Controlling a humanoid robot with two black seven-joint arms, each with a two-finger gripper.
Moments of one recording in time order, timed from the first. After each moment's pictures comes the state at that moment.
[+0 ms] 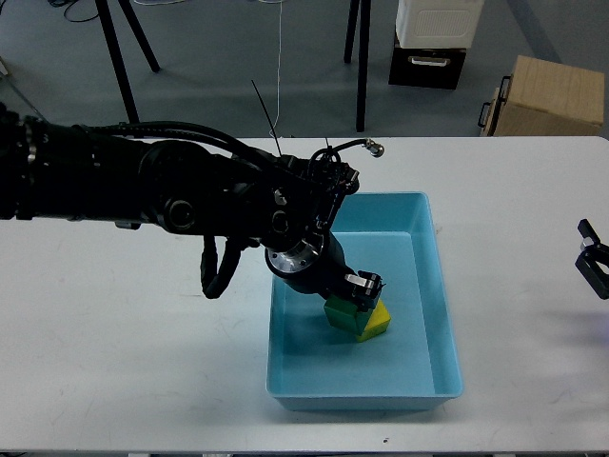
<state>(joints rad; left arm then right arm) -1.77 -0.04 0.61 -1.22 0.26 -0.49 0.24 -0.19 -0.51 1.44 1.34 0.57 0.49 -0.14</state>
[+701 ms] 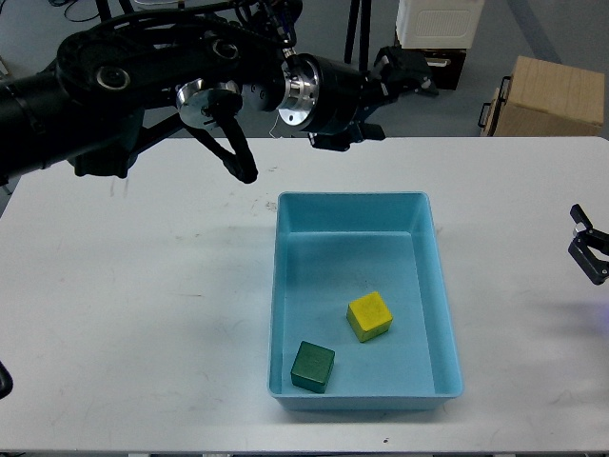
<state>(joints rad) -1.58 0.09 0.05 -0.86 0.02 -0.37 0.18 -0.13 -0.51 1.42 1.33 0.54 0.49 -0.14</state>
